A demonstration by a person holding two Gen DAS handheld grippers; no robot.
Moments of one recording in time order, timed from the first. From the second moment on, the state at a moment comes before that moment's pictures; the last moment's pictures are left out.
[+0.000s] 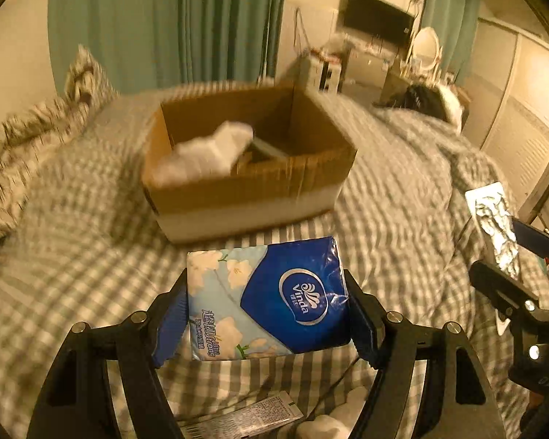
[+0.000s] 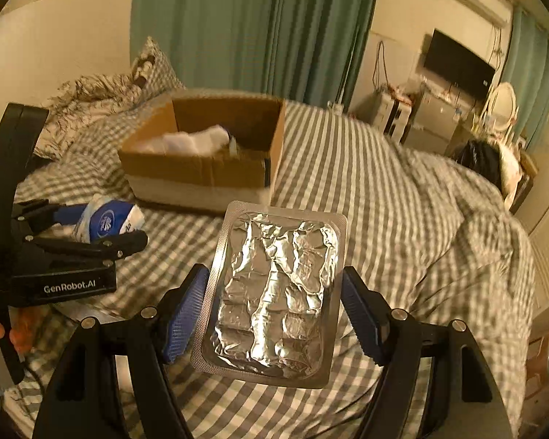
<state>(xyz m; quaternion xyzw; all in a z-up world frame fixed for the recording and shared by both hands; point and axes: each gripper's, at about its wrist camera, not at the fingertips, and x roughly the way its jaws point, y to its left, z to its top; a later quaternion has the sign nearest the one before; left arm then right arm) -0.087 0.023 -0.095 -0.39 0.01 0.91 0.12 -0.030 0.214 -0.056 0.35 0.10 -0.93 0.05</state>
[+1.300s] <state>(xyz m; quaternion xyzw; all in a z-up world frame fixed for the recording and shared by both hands) -0.300 -0.009 -0.100 -0.38 0.04 0.92 0.06 -0.287 0.156 -0.039 0.32 0.05 -0.94 0.14</state>
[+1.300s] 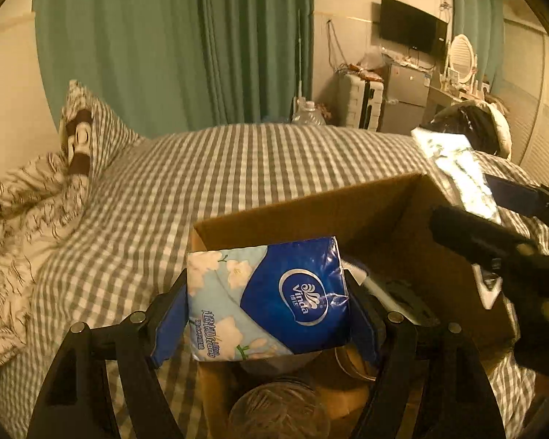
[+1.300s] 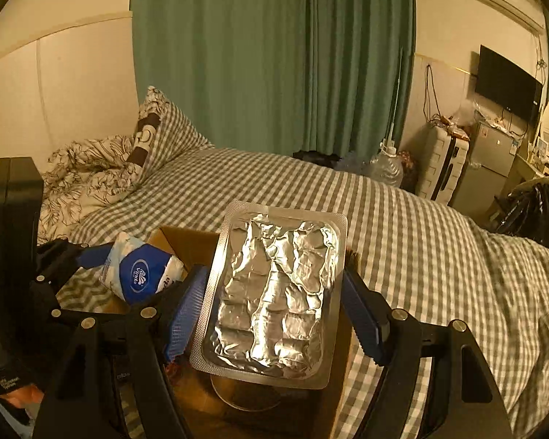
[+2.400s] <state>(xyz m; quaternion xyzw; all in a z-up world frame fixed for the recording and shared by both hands) -0.016 -0.069 0.052 -0.32 0.03 0.95 0.01 0.020 0.182 0.118 0.23 0.09 -0.96 0.10</state>
